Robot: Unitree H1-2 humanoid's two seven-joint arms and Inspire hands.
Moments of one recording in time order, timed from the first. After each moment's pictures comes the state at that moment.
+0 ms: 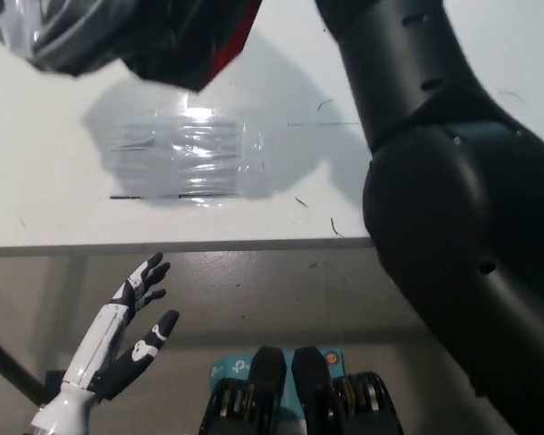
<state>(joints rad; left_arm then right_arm) 0.00 0.25 -0.04 -0.15 0.06 -0.14 -0.17 -1.72 0.14 -0.59 1.15 0.62 0.46 -0.20</state>
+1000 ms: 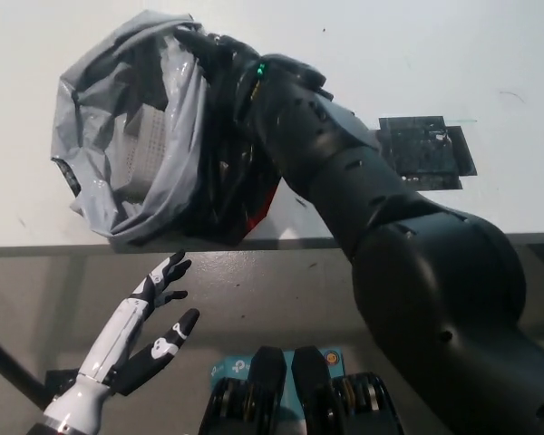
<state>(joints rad) -0.03 0.25 -0.07 -0.17 0.08 -0.11 -0.21 -1.49 0.20 -0.35 1.41 0.46 0.24 -0.17</state>
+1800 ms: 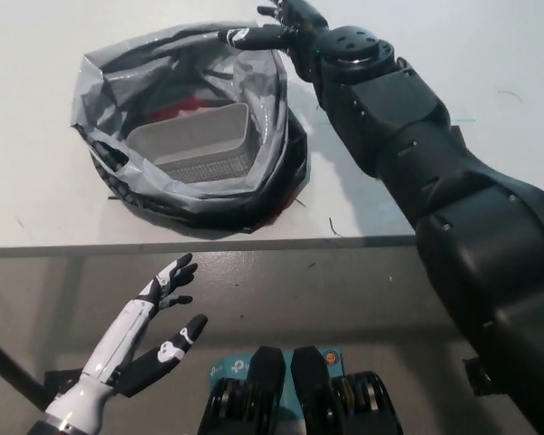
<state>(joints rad) -0.04 0.26 -0.08 -0.17 0.10 -0.11 -0.22 -1.49 0.05 0.05 1.41 0.17 0.18 -0.02</state>
